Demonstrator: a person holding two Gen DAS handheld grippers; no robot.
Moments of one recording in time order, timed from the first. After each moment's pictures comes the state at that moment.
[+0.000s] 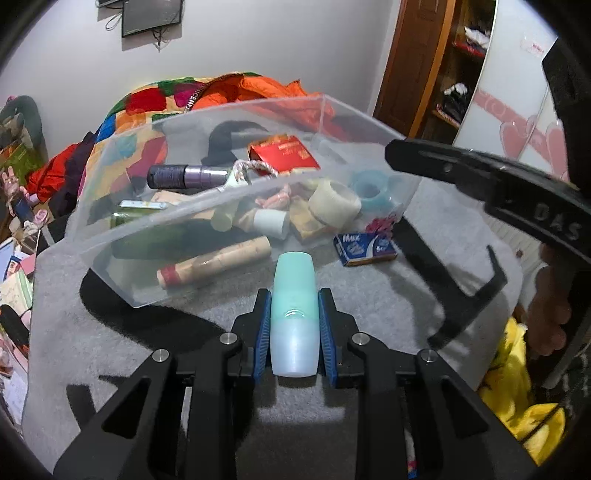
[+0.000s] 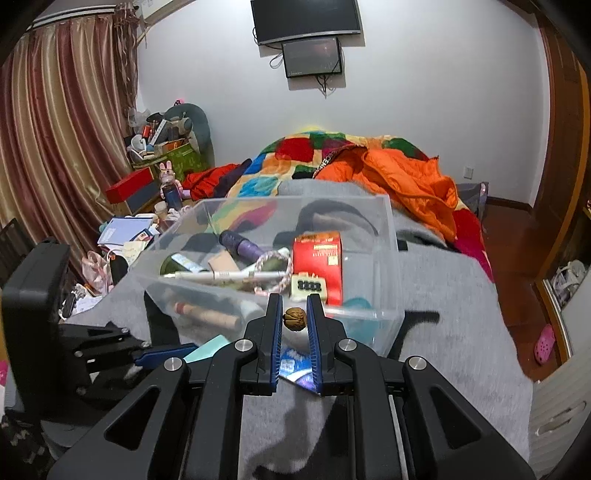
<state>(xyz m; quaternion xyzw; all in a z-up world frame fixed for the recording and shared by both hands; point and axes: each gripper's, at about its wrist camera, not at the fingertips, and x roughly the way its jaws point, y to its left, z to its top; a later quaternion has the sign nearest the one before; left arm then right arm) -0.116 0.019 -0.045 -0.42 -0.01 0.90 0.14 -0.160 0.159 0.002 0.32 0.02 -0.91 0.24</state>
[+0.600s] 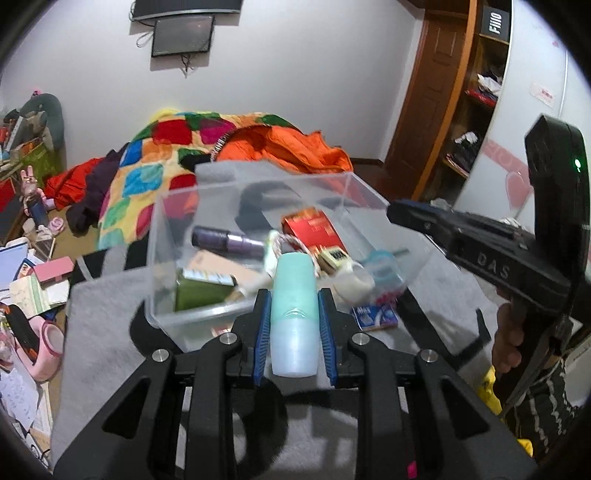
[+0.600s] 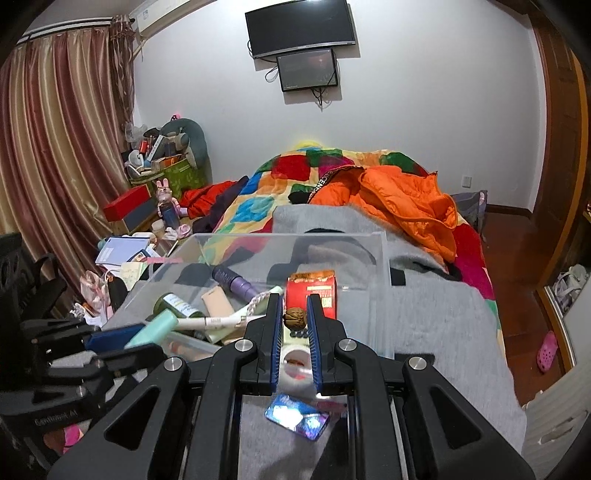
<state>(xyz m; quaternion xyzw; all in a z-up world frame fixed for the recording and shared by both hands) -0.122 -0.013 0.012 -0.36 -0.04 0.93 0.10 -0.186 0.158 0.020 0.31 0.01 -0.92 0.24</state>
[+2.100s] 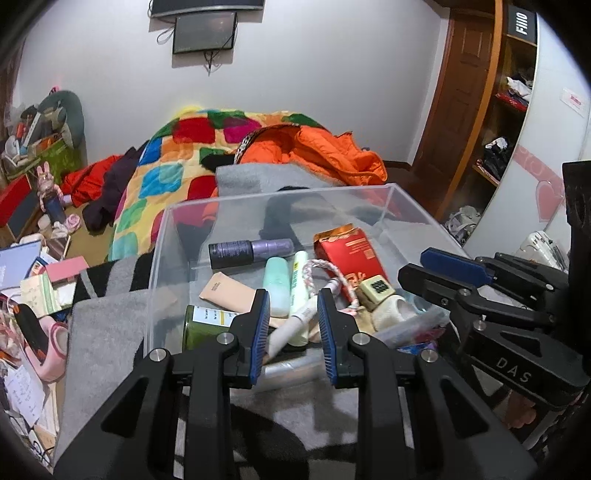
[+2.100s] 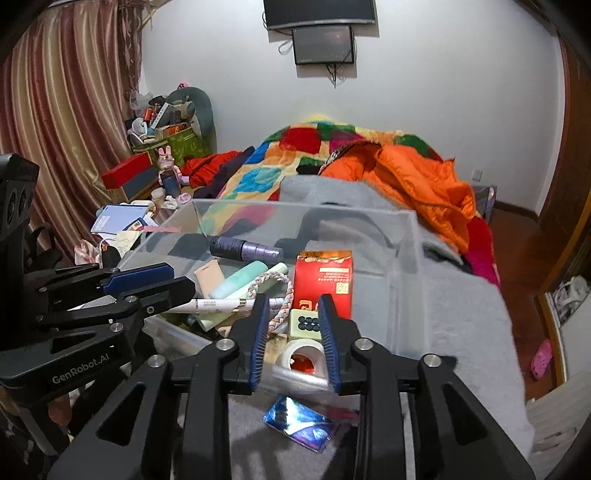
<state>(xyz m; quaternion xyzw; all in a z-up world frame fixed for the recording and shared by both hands) -0.163 -0.011 0.002 -0.37 -0.04 0.93 0.06 -0.193 0.138 0.001 0.34 0.05 -0.91 0.25</state>
